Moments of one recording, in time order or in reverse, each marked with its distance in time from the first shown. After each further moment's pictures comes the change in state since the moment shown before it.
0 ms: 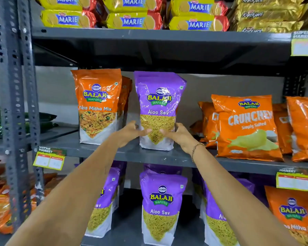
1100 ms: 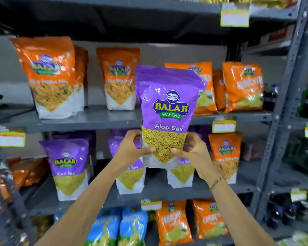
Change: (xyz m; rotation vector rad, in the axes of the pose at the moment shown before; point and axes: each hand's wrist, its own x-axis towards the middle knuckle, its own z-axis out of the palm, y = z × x) left_hand -0.172 -0.024 0.158 -0.109 -0.031 0.301; right_hand -0.253 0.040 -0.078 -0.008 0.373 -0.032
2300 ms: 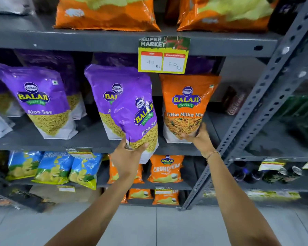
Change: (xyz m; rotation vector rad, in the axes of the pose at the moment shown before) left_hand -0.006 -0.122 0.380 0.207 0.604 -0.562; right_hand 0.071 0.291 -0.342 -0.281 -0.065 0.525
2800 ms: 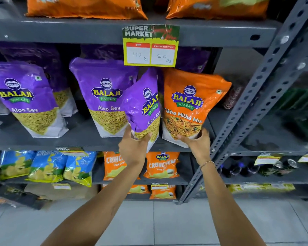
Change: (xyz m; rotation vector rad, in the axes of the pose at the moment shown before) left_hand 0.007 0.012 0.050 0.124 0.024 0.012; right_hand -0.031 0.012 0.003 -0.022 0.301 -0.053
